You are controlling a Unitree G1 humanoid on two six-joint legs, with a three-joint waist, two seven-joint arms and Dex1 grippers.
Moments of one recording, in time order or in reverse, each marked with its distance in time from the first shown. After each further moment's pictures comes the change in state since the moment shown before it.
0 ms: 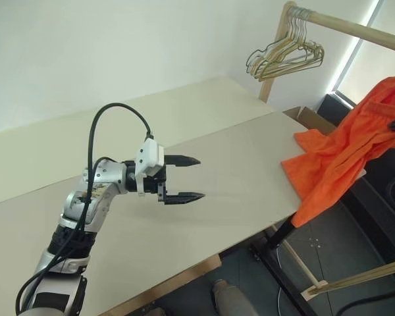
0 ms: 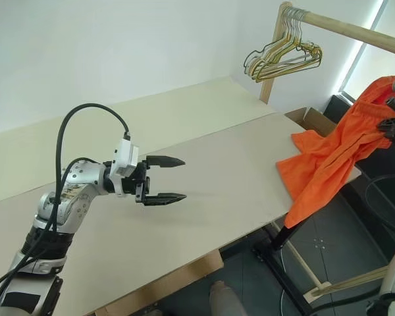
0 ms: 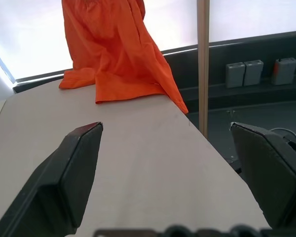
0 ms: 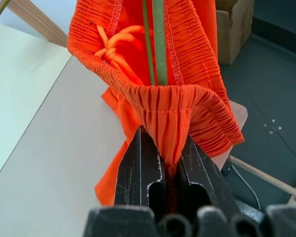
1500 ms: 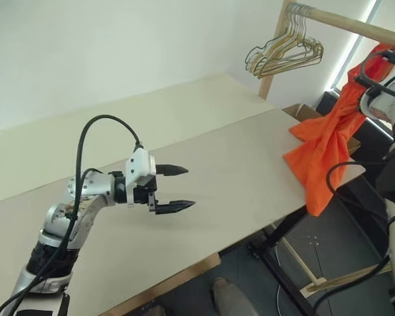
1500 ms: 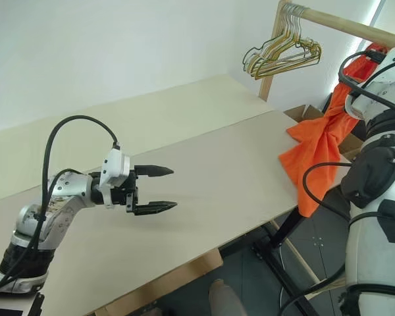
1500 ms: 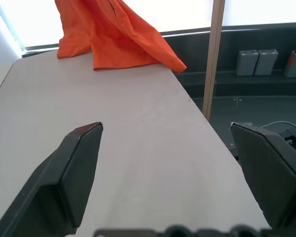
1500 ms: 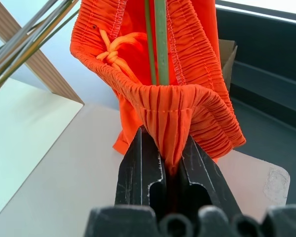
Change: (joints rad) left arm 0.131 0.096 0.050 -0.177 -0.040 0.148 0.116; right arm -0.053 0.304 -0.052 0.055 -0.027 -0.480 -0.383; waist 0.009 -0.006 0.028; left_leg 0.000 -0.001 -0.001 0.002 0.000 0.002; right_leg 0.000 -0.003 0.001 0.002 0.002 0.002
